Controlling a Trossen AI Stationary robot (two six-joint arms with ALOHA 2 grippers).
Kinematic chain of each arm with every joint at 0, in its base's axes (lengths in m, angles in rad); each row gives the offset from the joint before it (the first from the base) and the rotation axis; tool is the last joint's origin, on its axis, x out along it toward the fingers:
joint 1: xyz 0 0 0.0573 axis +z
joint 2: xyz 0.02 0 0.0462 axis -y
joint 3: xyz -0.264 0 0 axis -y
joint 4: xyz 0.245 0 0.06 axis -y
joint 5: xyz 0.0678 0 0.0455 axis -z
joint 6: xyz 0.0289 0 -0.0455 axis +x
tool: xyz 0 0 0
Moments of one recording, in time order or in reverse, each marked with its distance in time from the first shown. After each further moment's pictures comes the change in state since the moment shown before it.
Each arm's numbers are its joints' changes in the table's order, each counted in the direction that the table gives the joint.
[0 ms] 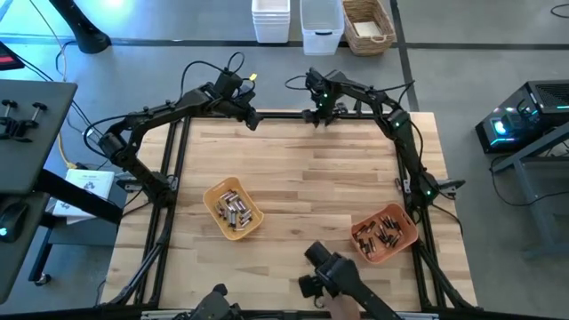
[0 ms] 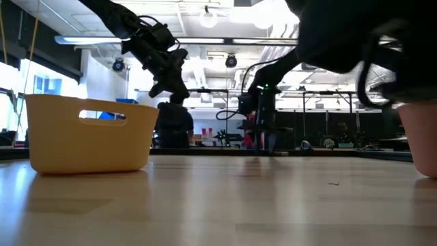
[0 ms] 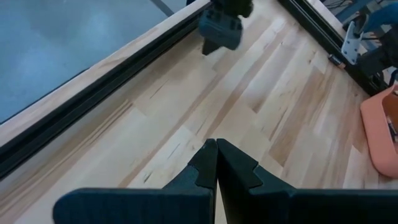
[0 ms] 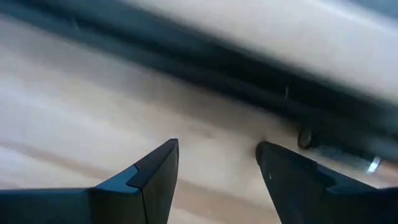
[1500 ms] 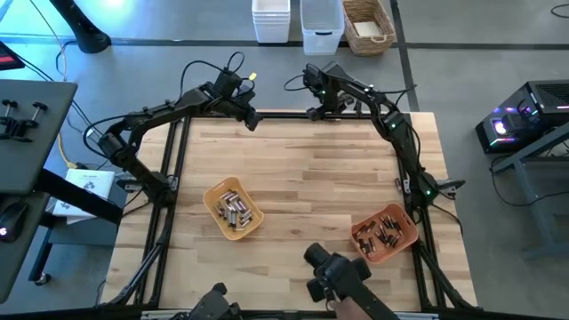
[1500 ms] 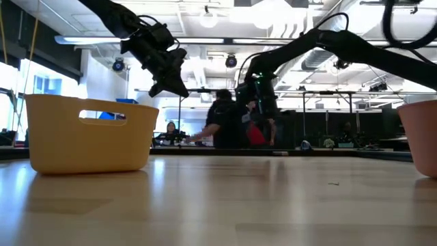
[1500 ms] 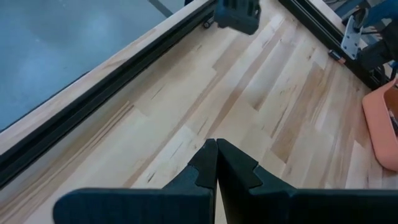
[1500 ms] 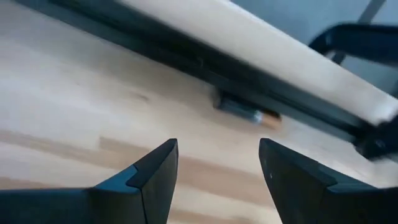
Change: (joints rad) left arm 0.009 0.005 0.000 -0.008 0.006 0.036; right arm 0.018 -0.022 0.225 -0.317 0.256 -0.061
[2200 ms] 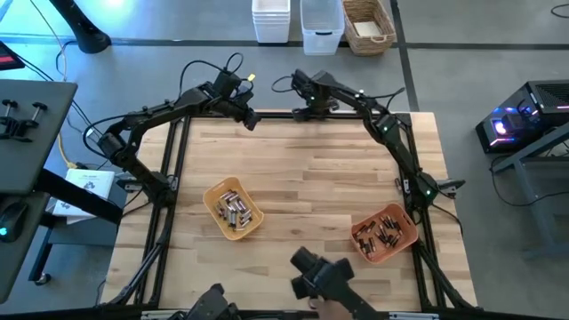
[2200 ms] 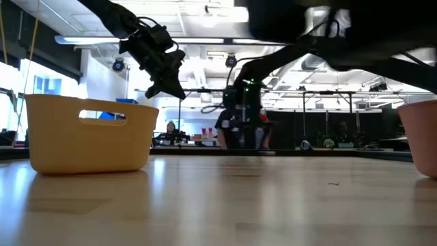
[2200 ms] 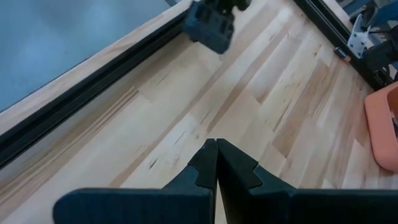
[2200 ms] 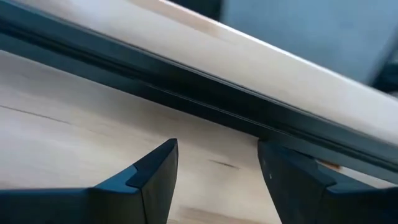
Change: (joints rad) left arm 0.011 0.000 0.000 -0.043 0.001 -0.026; right arm 0.062 -0.080 0.049 0.229 -0.052 0.141
